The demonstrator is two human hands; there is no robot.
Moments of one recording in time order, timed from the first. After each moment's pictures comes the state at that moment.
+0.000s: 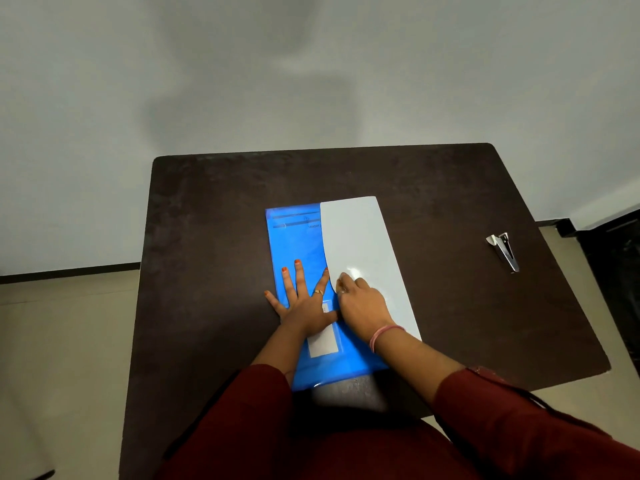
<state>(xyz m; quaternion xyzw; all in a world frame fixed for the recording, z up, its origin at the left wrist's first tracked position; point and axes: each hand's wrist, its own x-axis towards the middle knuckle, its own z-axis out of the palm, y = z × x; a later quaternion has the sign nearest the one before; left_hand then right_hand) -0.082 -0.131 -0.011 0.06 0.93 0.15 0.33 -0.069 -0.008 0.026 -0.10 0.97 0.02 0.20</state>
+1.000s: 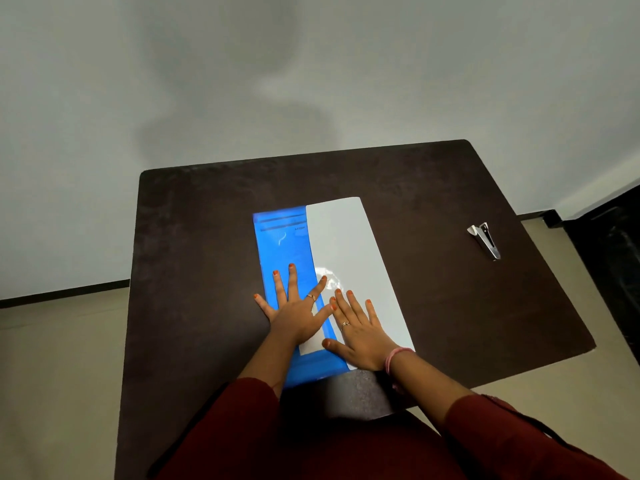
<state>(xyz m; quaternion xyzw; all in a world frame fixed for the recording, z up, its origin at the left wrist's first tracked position) -0.064 -0.131 -0.012 0.10 0.95 0.12 0.26 -0.006 0.029 -0.018 -0.13 0.95 -0.13 0.26</state>
